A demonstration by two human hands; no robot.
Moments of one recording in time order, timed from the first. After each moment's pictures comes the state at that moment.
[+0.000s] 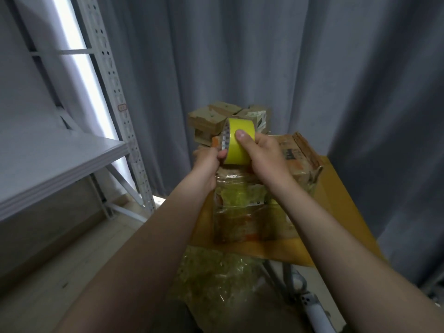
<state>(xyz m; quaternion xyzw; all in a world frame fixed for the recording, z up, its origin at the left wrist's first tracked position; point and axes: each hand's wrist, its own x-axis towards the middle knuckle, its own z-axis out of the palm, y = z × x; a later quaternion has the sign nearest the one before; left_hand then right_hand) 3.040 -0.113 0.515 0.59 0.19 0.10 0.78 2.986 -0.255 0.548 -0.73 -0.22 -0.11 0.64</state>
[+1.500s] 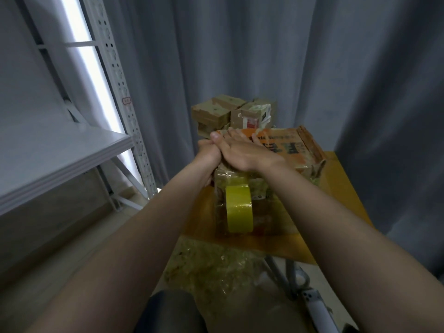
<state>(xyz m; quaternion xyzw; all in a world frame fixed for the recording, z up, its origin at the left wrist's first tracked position) 3.026 -0.123 0.525 0.73 0.14 0.07 0.67 3.036 -0.222 0.549 -0.96 -0.24 0.03 0.16</state>
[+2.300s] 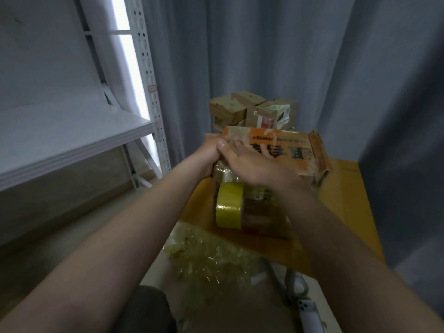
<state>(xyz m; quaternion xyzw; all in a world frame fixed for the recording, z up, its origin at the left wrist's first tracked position) 3.015 -0.125 0.534 0.72 0.19 0.10 0.66 3.000 -0.254 0.551 -0.92 -0.32 0.08 0.20</state>
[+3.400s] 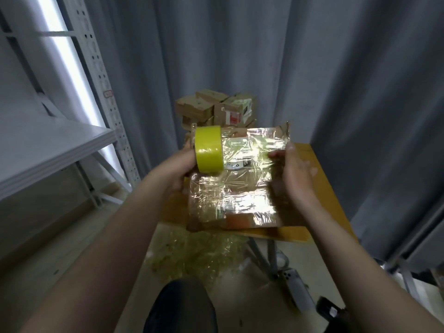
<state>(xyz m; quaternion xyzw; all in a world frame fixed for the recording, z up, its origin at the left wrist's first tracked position) 2.952 -0.095 0.528 0.78 0.08 -0.06 0.62 2.960 -0.343 0.491 -0.85 0.03 -0.12 0.51</state>
